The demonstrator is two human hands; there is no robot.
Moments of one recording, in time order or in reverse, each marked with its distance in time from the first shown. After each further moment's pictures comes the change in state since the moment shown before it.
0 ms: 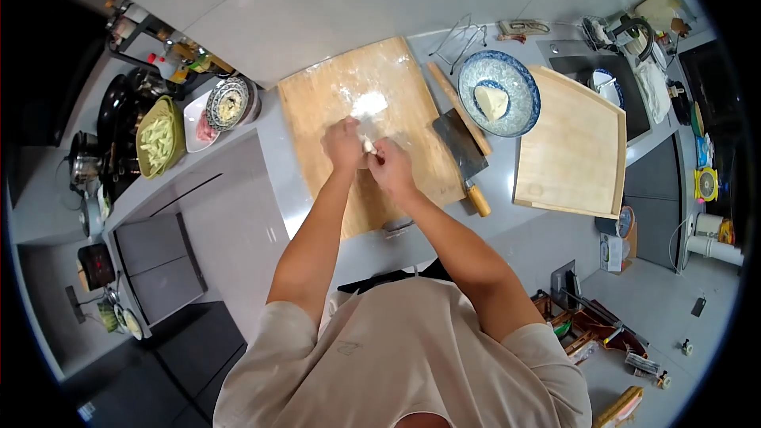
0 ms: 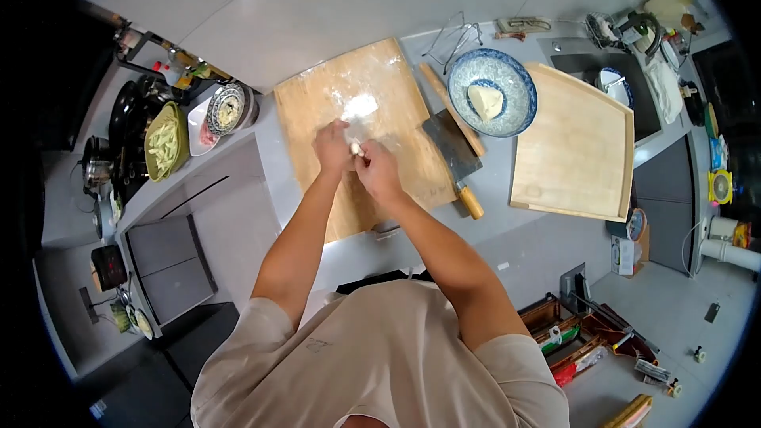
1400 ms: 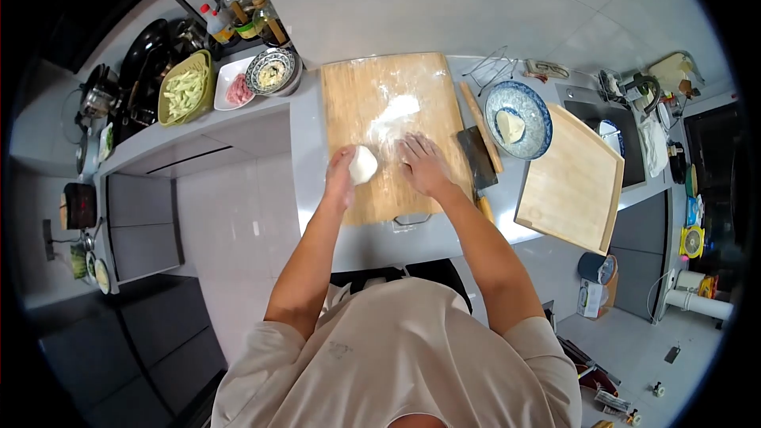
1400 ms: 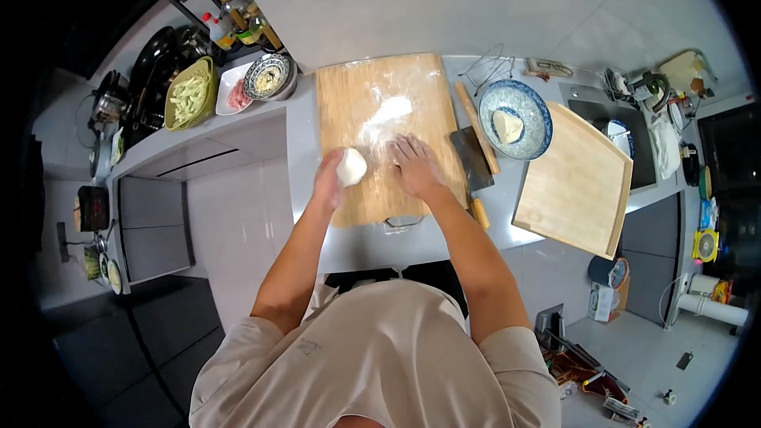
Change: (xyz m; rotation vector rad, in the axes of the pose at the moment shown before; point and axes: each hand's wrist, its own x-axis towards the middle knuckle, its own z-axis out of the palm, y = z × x) left_hand -0.088 -0.026 -0.097 -1.109 -0.194 -0.570; right_hand 0.003 0.033 -0.041 -0.778 -0.529 -0.507
